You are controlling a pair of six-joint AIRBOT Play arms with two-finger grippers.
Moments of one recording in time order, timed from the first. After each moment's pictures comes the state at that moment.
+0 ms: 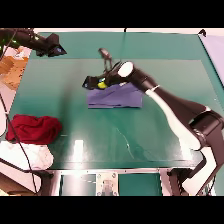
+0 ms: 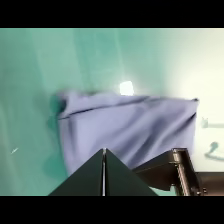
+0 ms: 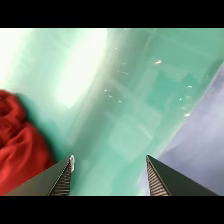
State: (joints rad) left arm 0.07 -1.76 2.04 0.92 -1.39 -1.44; right arm 0.58 -1.87 1.70 -0.79 0.76 1.45
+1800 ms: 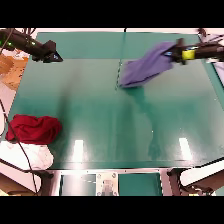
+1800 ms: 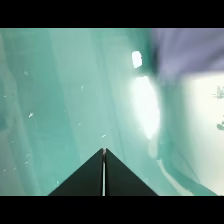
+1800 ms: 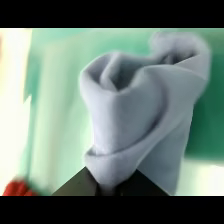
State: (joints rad) left arm 0.09 -1.75 2.04 0.94 -1.51 -1.41; right arm -0.34 -1.72 1.84 -0.65 1.33 1.45
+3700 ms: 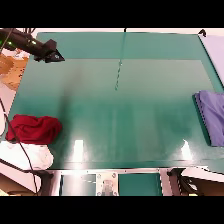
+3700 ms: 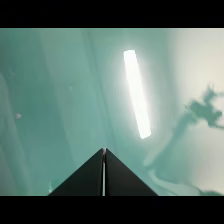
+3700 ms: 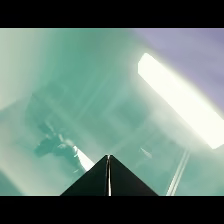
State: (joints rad) left arm 0.07 -1.75 2.04 0.91 -1.53 -1.42; right arm -0.93 -1.37 1.37 -1.05 1.57 1.63
